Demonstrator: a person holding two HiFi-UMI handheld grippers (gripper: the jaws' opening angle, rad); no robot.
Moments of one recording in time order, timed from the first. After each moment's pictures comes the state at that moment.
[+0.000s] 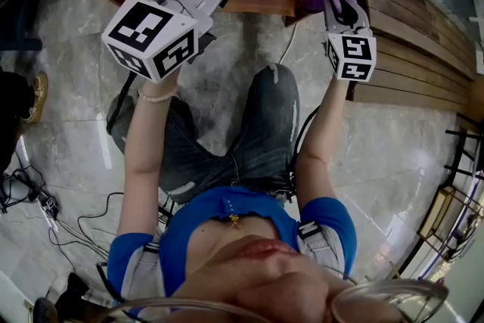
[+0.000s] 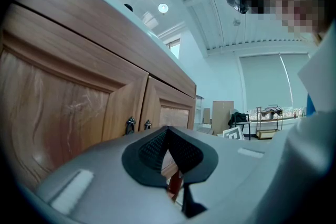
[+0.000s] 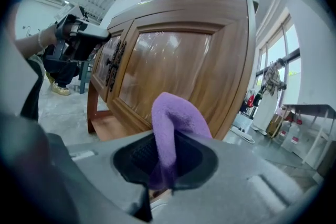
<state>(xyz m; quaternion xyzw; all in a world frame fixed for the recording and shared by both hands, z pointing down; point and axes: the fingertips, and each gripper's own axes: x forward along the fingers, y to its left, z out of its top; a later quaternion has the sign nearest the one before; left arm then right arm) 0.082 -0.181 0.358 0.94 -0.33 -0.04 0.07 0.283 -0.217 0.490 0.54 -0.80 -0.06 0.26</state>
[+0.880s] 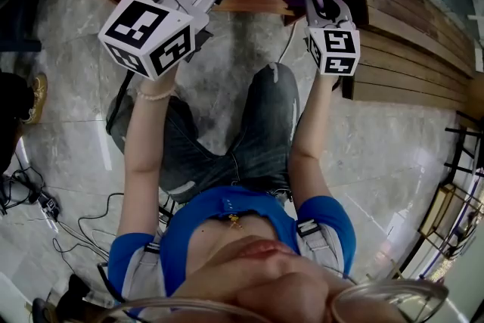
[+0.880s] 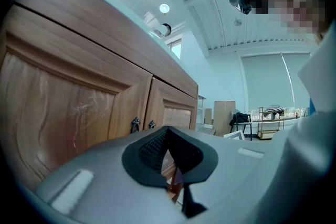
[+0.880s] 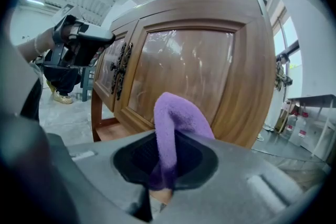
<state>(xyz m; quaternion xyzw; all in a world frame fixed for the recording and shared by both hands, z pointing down) 0.078 -0.185 0.361 0.94 -0.33 -0.04 0.08 0.244 -0.220 0.501 0.53 -0.81 -0.03 0.24</state>
